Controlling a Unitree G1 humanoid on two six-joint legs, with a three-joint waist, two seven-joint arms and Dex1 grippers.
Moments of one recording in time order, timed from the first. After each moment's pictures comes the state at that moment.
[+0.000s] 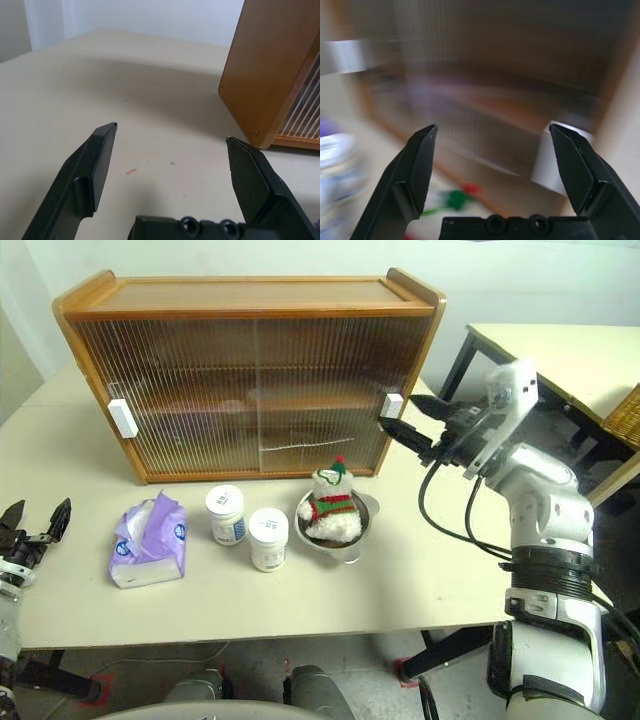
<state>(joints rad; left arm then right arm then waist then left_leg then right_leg) -0.13 0.50 0.49 0.63 -0.40 -0.36 -0.57 -0.57 -0.73 -0.24 0.21 0.55 0.42 1.08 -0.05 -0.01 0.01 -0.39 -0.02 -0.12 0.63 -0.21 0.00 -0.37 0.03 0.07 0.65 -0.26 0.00</state>
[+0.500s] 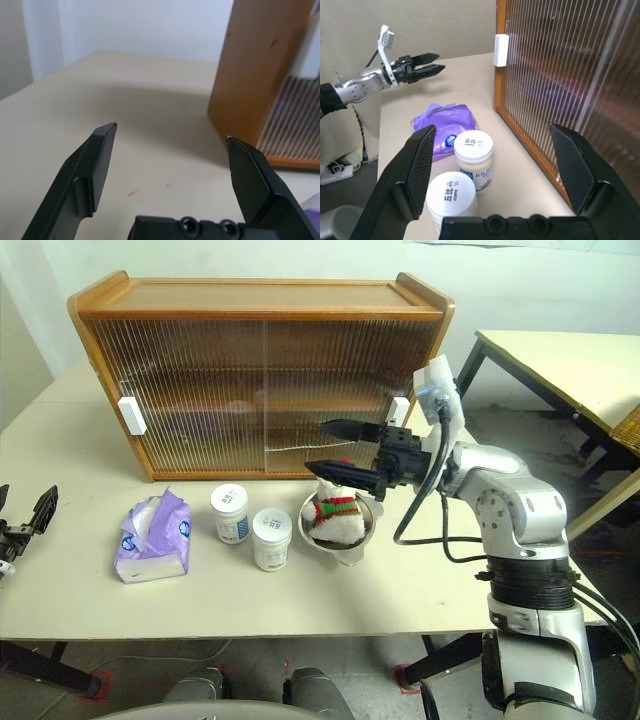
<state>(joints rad) -0.03 0.51 0.51 0.28 -0.47 -0.16 -0.54 -0.54 -0.68 -0.10 -0.07 0.67 0.62 1.15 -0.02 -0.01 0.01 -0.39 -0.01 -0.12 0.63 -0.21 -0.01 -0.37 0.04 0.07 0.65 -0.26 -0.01</state>
